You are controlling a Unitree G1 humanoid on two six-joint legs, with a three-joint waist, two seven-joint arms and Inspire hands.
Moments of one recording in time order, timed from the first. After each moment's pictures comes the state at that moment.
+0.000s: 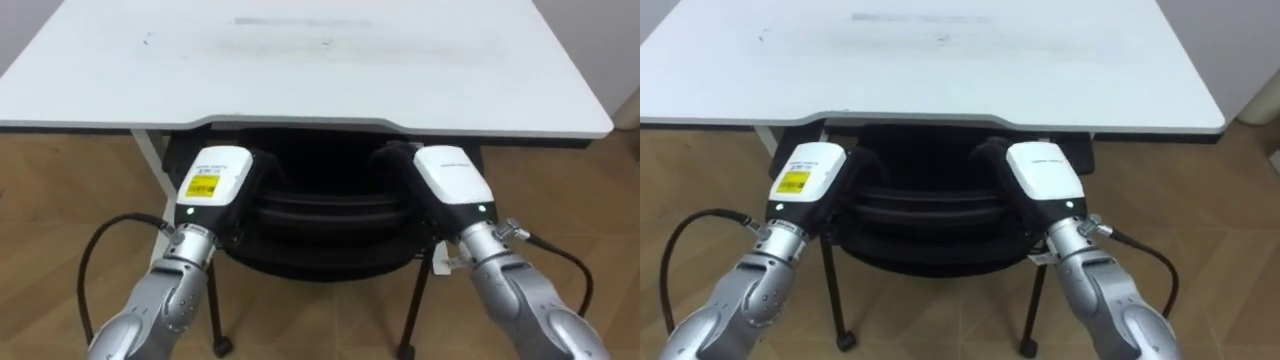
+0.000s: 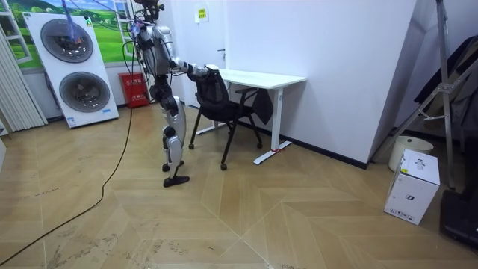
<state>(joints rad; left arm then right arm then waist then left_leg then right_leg) -0.12 0.31 -0.15 0.36 0.92 -0.24 0.28 -0.16 -0.41 0.22 0.30 -0.90 -0.22 -0.19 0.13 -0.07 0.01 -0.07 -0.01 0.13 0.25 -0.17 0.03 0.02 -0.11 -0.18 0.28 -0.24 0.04</state>
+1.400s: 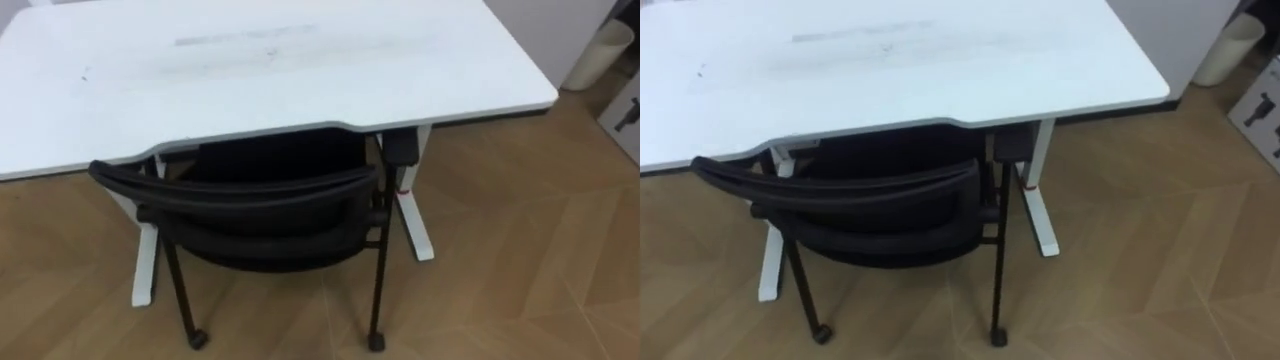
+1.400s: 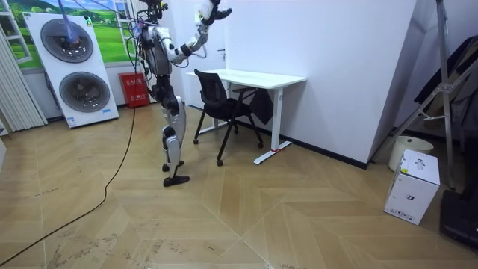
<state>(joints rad) 0.28 0.47 0.95 0.01 0.10 -0.20 0.66 0.19 -0.69 -0.94 0.01 0.16 -0.18 -0.66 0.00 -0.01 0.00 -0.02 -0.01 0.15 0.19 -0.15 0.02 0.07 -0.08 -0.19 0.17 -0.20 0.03</state>
